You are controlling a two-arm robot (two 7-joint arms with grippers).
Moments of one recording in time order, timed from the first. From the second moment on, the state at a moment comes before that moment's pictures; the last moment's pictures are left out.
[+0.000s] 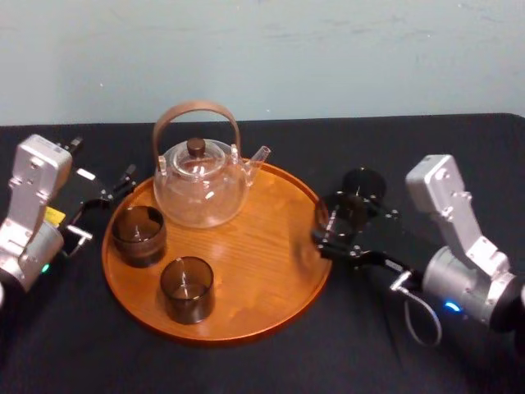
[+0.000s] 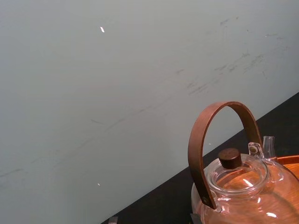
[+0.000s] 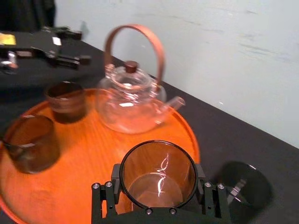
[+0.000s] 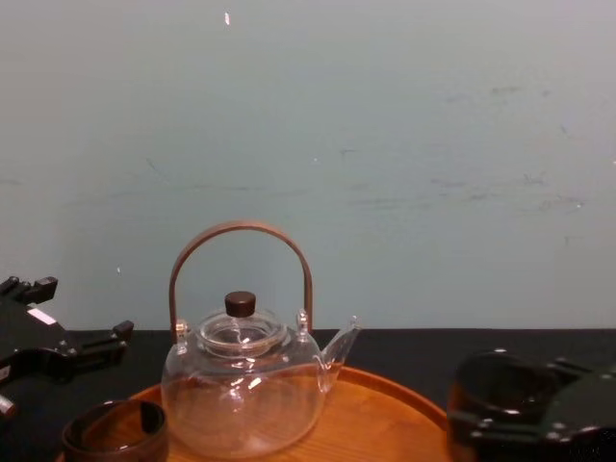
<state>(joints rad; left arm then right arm) -0.20 0.60 0.45 -1.41 -0.25 -0.12 0.03 0.03 0.48 -0.33 -1.68 0.23 0.15 0.40</state>
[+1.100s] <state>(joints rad) -0.20 0.60 0.45 -1.41 -0.25 -0.12 0.03 0.15 0.37 -0.50 -1.54 0.24 0.14 0.46</state>
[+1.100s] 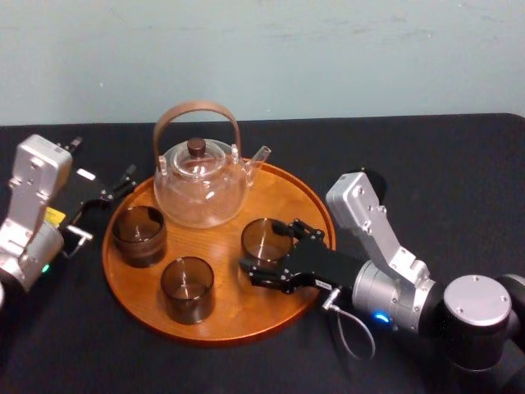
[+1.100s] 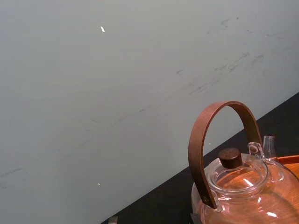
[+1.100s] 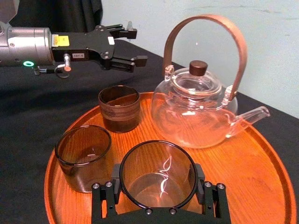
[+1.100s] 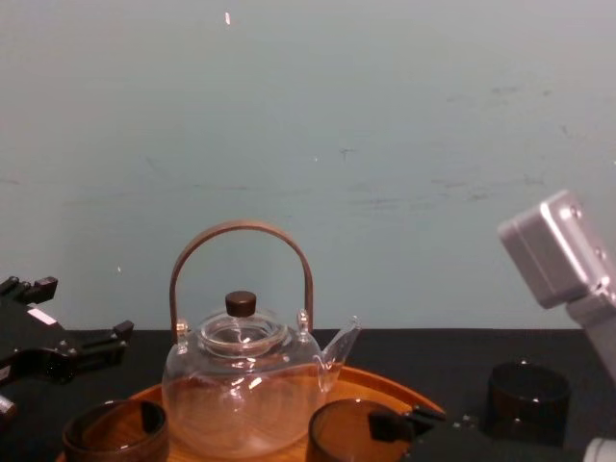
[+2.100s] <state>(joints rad) -0.20 0.60 0.45 -1.41 -0.25 -0.12 0.03 0.17 0.37 -0.55 -1.50 0.25 0.14 0.47</state>
